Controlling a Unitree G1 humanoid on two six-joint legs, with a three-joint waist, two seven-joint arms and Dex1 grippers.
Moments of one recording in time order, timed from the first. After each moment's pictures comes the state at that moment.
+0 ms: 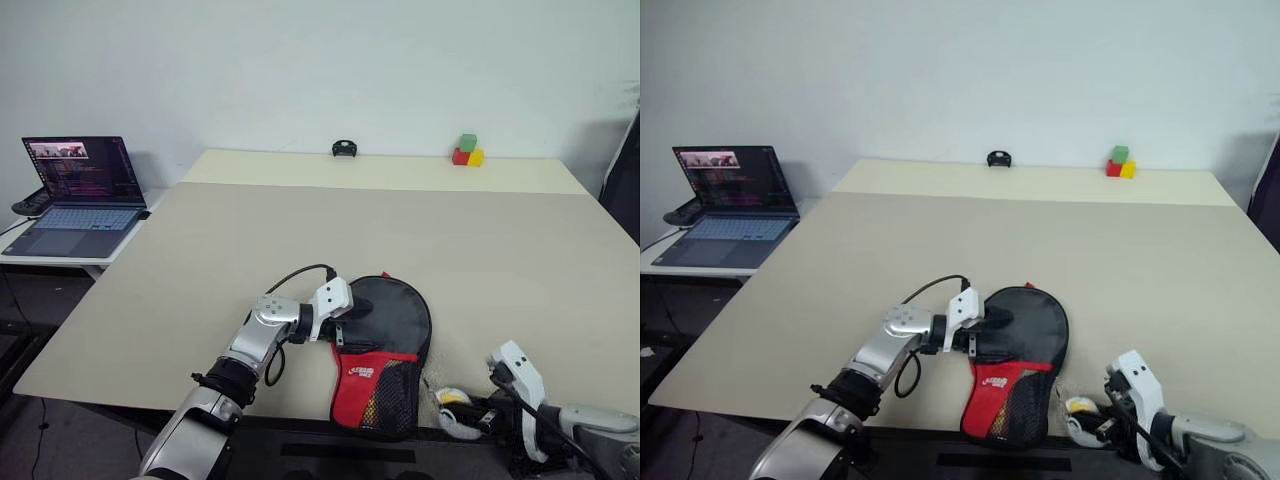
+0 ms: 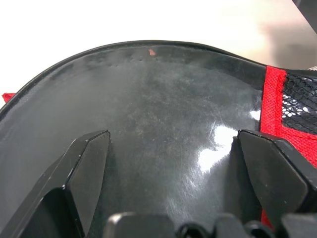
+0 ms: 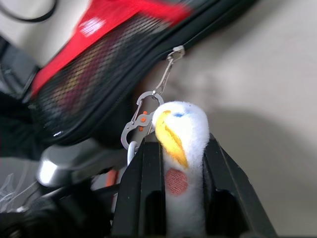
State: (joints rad) left arm -0.60 0.29 -0.33 0.52 -0.09 -0.03 -1.13; right arm 0.22 -0.55 -0.31 -0.83 0.74 1.45 0.59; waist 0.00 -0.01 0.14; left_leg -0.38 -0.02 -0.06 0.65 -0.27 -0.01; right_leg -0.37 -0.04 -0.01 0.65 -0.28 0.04
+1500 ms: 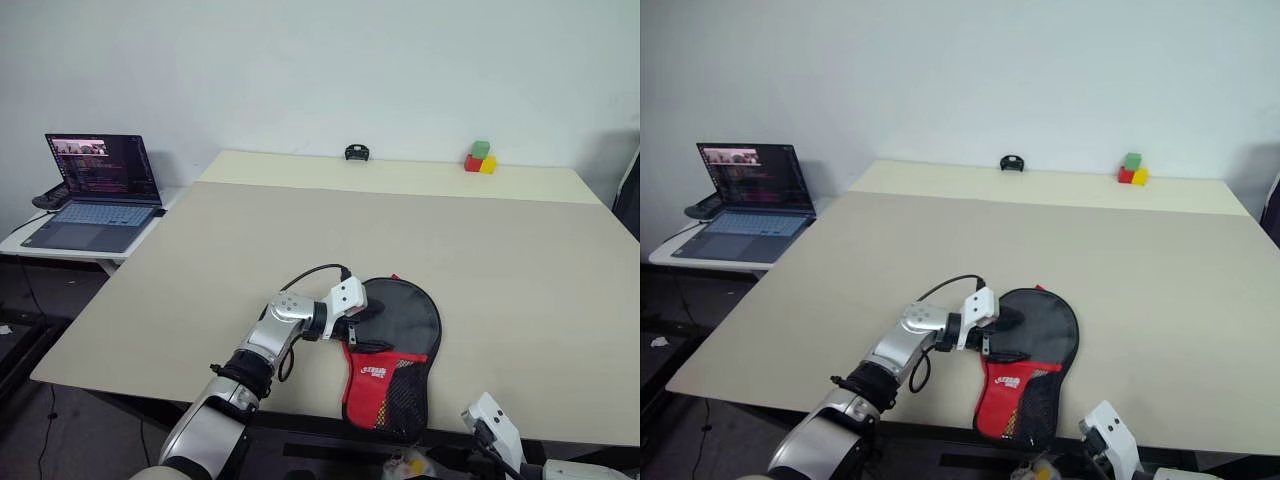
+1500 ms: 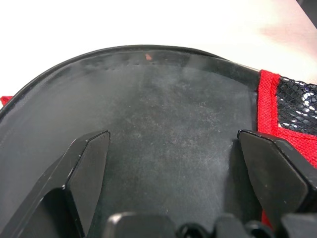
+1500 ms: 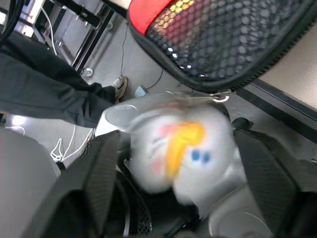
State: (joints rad) left arm -0.68 0.20 -0.34 0.65 -0.03 -0.07 -1.14; right arm 0.48 -0.65 -0.13 -0.91 0.89 1.17 0.50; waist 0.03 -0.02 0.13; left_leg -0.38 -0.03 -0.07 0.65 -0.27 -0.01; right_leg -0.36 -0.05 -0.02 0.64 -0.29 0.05
